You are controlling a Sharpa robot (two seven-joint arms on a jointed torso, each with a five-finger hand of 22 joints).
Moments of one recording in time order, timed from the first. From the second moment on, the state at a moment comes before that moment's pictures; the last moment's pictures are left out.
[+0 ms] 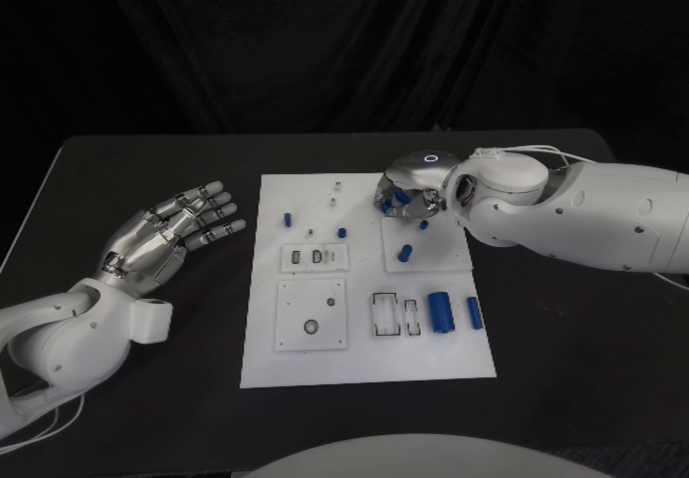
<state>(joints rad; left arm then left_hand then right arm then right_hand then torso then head) 1.20 -1.18 -0.21 1.74 0.06 -0.03 0.68 1.48 0.18 0.10 0.18 0.67 0.56 0.09 0.16 0.06 0.33 0.19 0.49 0.08 0.38 0.18 0.33 0.07 0.16 0.43 0.29 0.26 0.10 1.45 -0.76 -0.25 1.48 -1.64 -0.19 -0.10 1.49 -0.03 0.27 0.08 0.24 0.88 0.08 0.20 0.15 0.84 0.11 0.43 0.07 1.33 0.00 1.25 0.87 0.11 1.30 0.11 1.33 1.10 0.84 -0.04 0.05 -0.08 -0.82</state>
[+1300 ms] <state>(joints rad) 1.20 -1.16 -0.21 1.74 0.07 -0.03 0.68 1.48 0.18 0.11 0.17 0.67 0.56 0.09 0.17 0.07 0.33 0.19 0.49 0.08 0.38 0.18 0.33 0.07 0.16 0.43 0.29 0.25 0.10 1.52 -0.49 -0.24 1.25 -1.55 -0.33 -0.05 1.52 -0.03 0.31 0.09 0.12 0.93 0.12 0.24 0.32 1.05 0.09 0.31 0.07 1.33 -0.01 1.19 0.81 0.11 1.30 0.10 1.30 1.11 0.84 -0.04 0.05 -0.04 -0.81</state>
